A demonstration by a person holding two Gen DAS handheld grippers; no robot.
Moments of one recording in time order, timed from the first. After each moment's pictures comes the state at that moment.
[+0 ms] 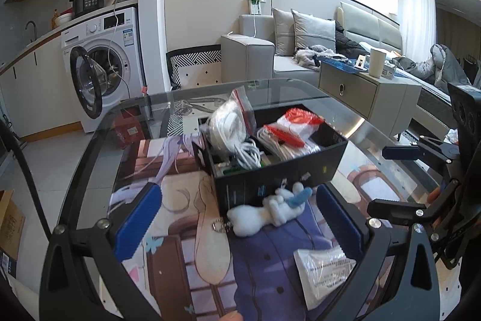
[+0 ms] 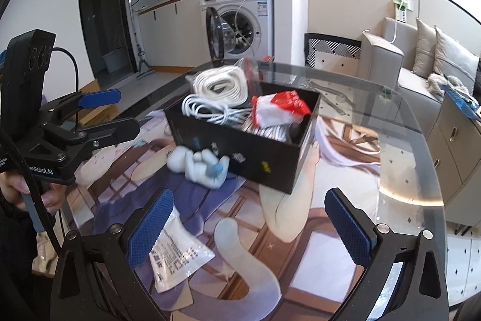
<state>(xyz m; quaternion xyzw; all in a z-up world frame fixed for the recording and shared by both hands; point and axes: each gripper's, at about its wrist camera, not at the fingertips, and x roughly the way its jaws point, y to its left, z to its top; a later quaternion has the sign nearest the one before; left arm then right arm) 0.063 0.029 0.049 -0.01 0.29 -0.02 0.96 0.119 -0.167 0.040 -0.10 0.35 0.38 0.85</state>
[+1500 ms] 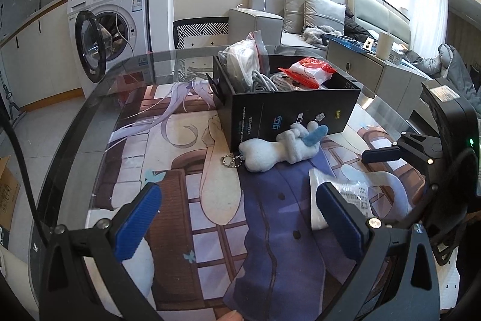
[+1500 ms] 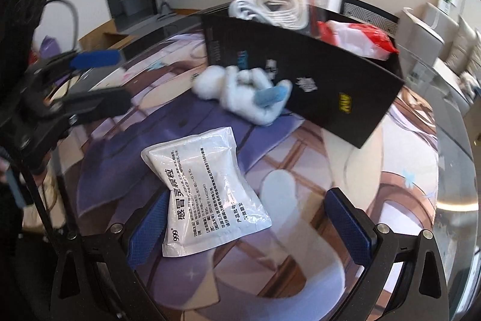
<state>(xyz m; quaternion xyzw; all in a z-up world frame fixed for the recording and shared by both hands) 0.040 0.048 0.004 -0.04 0.34 -0.01 0.94 0.109 -0.110 -0.025 -0.18 0.43 0.40 0.79</state>
